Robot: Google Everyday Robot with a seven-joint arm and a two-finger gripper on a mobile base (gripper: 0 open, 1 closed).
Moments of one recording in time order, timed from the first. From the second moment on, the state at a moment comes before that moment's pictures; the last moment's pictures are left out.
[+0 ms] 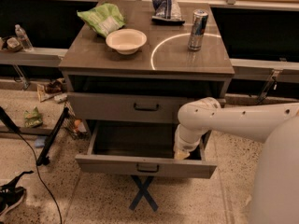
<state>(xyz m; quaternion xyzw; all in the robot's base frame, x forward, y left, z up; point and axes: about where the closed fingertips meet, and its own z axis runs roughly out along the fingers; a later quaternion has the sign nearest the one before) 0.551 -0.118 0.517 -0.69 0.72 0.03 0.08</state>
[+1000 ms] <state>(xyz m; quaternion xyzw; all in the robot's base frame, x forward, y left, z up) 0.562 -0.095 0.499 -0.71 0.70 0.01 0.11</state>
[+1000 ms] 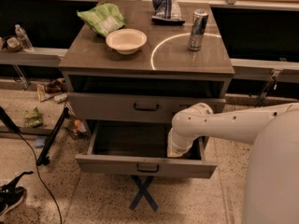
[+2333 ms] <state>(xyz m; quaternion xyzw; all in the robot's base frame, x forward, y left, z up) 0.619 -0.074 0.419 -0.71 0.69 -0.01 0.13</state>
